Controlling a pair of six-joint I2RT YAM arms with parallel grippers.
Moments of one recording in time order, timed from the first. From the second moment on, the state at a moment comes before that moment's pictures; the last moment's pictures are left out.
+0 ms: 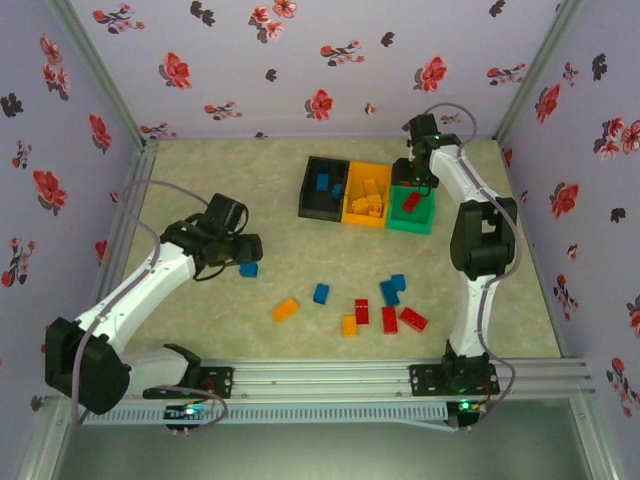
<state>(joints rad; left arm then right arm) -0.51 1.23 1.01 -0.88 -0.09 -0.56 0.16 2.11 1.87 -0.90 0.02 0.20</state>
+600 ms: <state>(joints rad) -0.51 1.26 1.01 -0.87 -0.09 -0.56 0.15 2.03 1.78 -0.93 0.00 0.20</state>
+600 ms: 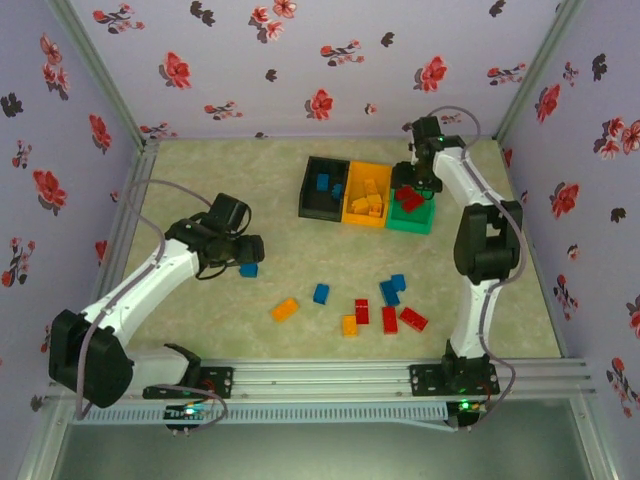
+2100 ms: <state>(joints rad) -0.51 1.43 1.01 -0.86 -0.09 -0.56 0.78 1.65 1.16 -0.56 0.00 0.55</state>
